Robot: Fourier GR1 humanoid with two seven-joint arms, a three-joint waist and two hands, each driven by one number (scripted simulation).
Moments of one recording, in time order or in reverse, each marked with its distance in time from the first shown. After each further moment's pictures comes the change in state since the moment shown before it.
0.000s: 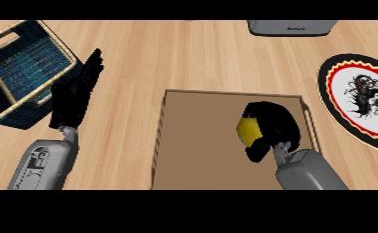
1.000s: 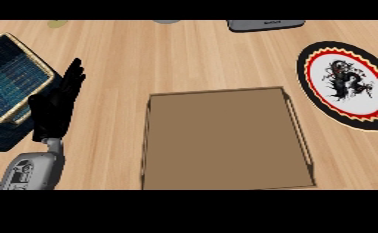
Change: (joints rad) left arm 0.087 0.009 0.078 -0.024 0.005 0.011 -0.028; right arm 0.188 -0.550 -0.638 0.086 -0.203 -0.154 -0.742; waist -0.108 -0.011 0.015
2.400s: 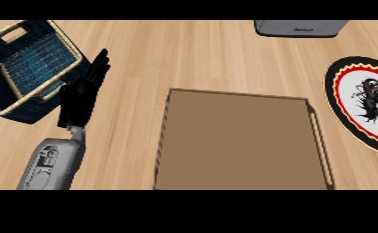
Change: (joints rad) left arm -0.098 -0.057 -0.066 0.044 -0.043 -0.028 -0.004; right arm -0.404 -0.102 -0.039 0.882 -0.013 0.027 -0.842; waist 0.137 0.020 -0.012
